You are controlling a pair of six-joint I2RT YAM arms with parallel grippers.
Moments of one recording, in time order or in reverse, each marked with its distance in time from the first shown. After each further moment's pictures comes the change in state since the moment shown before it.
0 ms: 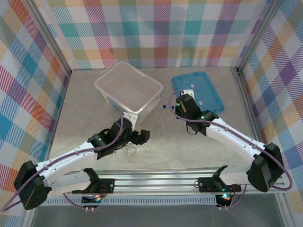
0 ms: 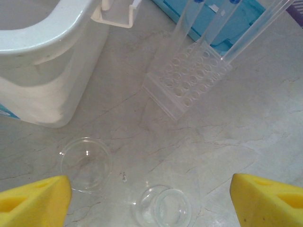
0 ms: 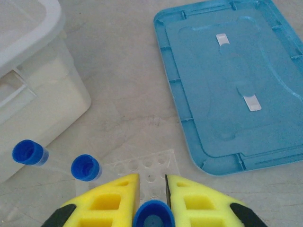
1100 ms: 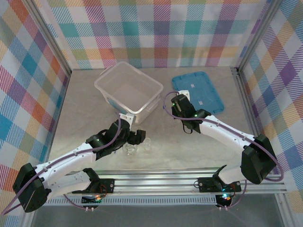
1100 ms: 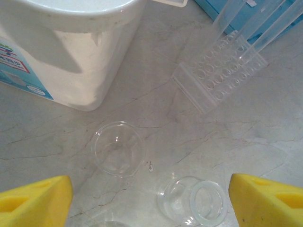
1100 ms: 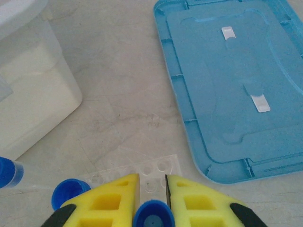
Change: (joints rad) left arm 0.037 -0.025 -0.038 -0.037 -0.034 -0.023; right arm 0.000 0.101 0.000 0.066 0.015 -0.017
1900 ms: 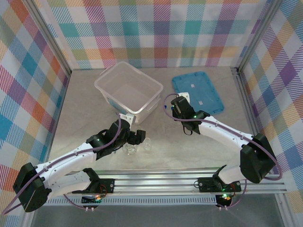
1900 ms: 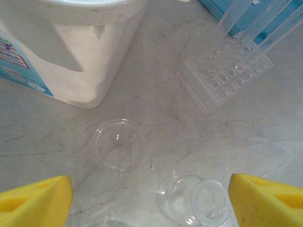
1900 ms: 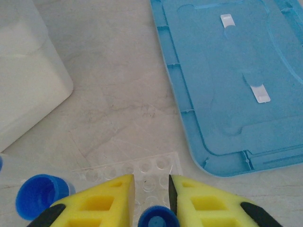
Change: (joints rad) left arm 0.004 0.006 -0.002 0.001 0.003 -0.008; right arm -0.007 0.009 -0.034 0.010 0.003 0.001
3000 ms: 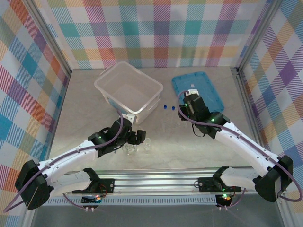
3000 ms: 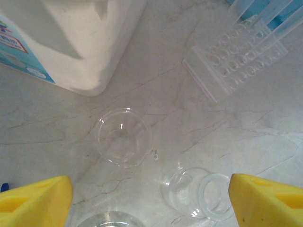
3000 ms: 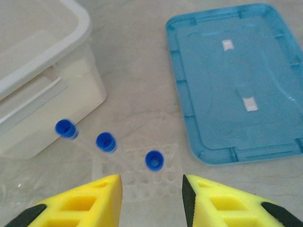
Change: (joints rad) left arm 0.008 0.045 0.042 -0.079 0.013 -0.010; right arm 0.003 -0.246 0.071 -0.224 -0.124 -0.027
